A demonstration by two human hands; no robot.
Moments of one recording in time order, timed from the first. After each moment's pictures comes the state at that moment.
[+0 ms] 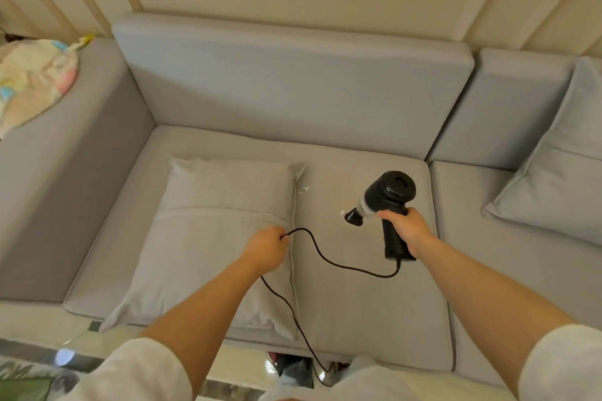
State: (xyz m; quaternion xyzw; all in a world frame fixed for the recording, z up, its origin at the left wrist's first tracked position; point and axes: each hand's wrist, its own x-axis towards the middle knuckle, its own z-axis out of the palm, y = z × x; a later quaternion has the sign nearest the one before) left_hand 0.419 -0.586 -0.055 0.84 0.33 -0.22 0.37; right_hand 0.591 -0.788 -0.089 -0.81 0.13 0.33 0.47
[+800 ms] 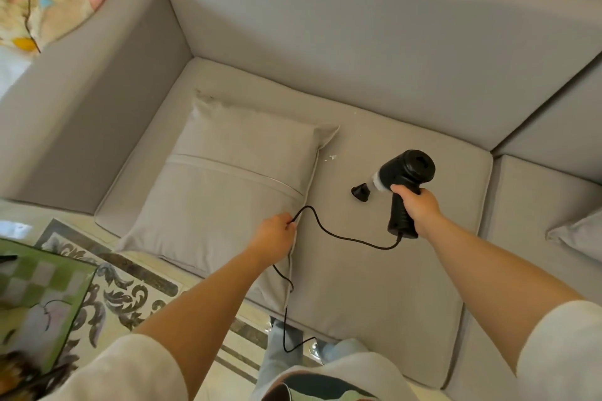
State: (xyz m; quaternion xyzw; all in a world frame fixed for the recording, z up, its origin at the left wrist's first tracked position) left_hand 0.453 -0.615 -0.103 0.75 0.47 -0.20 0.42; right_hand 0.674 -0.753 -0.168 -0.79 0.13 0.42 0.43
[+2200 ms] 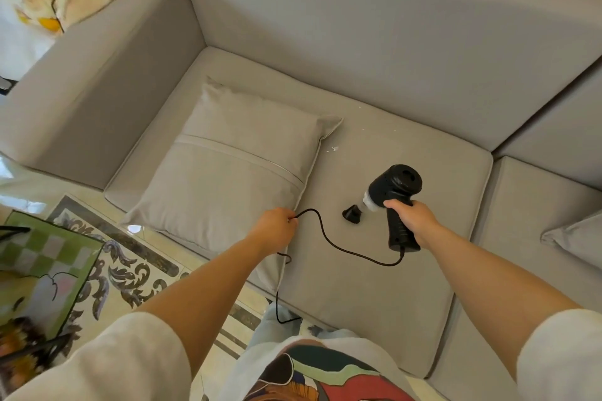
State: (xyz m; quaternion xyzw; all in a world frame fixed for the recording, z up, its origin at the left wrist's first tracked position) left_hand 0.445 -0.647 -0.092 0.77 0.46 -0.23 0.38; right_hand 0.657 -0.795 -0.169 -0.80 0.04 0.49 0.35
